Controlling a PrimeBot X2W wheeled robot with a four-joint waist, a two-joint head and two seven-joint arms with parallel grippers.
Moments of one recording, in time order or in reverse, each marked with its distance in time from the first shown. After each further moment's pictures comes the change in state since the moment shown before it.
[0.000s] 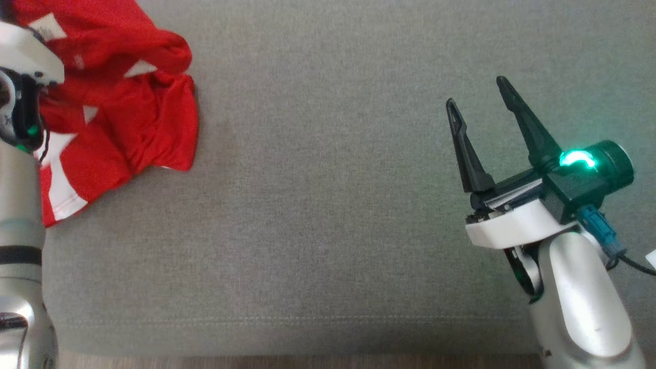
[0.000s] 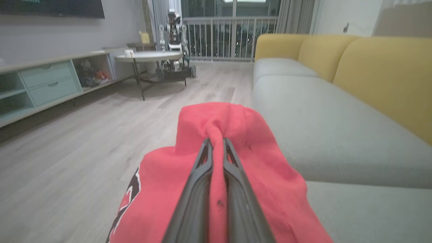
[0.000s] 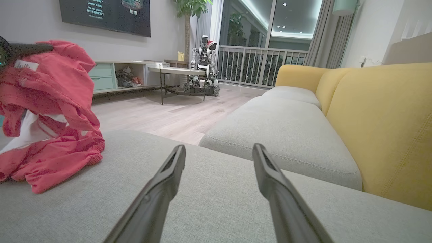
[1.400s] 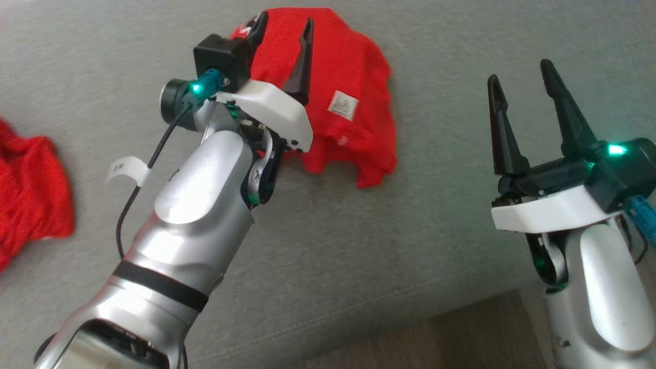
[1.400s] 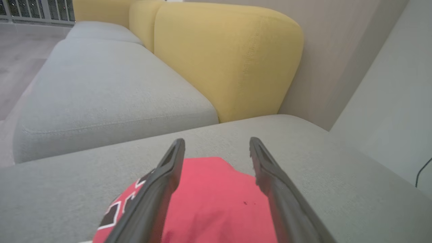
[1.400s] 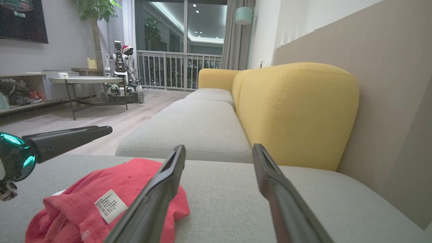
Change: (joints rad) left arm 0.066 -0.279 -0.619 -0.125 -0.269 0.205 -0.088; right arm -0.008 0.001 -0.077 -0.021 0.118 0.000 0.000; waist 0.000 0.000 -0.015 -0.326
